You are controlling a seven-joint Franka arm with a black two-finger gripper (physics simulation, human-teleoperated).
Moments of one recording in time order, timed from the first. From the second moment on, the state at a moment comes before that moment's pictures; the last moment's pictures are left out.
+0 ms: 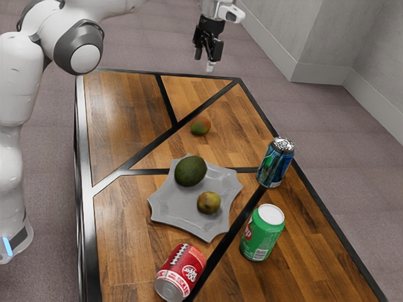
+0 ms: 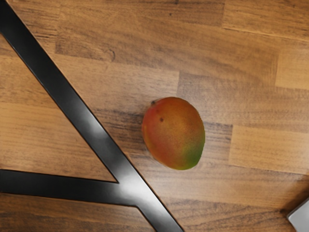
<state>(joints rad) 0.17 0.26 0.32 -1.21 -0.15 1.41 0.33</state>
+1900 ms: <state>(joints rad) -0.23 0.19 0.09 -1.38 0.02 1.47 -0.08</state>
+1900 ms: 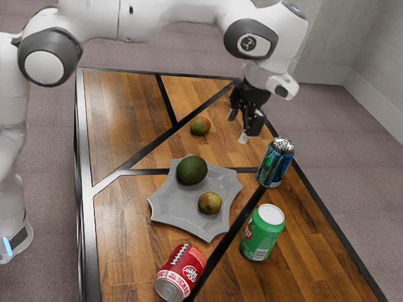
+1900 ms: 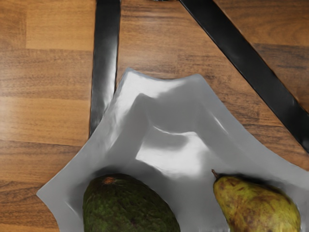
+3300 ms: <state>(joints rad) -0.23 0.35 0.15 -1.44 -0.12 1.69 -0.67</state>
